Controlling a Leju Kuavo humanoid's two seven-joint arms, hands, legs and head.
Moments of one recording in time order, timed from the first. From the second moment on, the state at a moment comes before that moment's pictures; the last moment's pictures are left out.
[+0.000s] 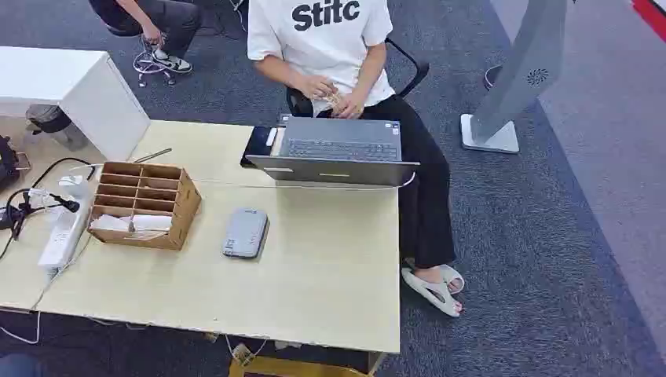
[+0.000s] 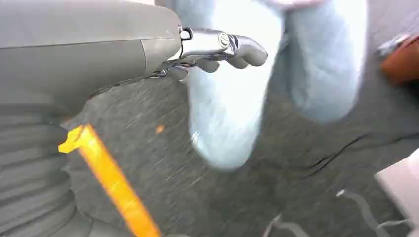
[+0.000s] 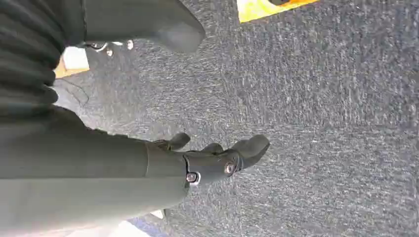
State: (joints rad) left arm -0.04 -0.14 1.31 -0.73 -0.32 0.31 -0.44; right arm -0.03 0.13 -0.67 -0.24 0.79 -0.30 0.07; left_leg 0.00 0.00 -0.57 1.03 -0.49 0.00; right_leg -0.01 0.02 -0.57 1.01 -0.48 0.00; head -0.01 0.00
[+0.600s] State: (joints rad) left arm 0.18 -0.18 0.94 -1.48 -0.30 0.44 -0.57; right arm -0.04 0.16 -0.74 -0.23 0.87 -0.30 0.11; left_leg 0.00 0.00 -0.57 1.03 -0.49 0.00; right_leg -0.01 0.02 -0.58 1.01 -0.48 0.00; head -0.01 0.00
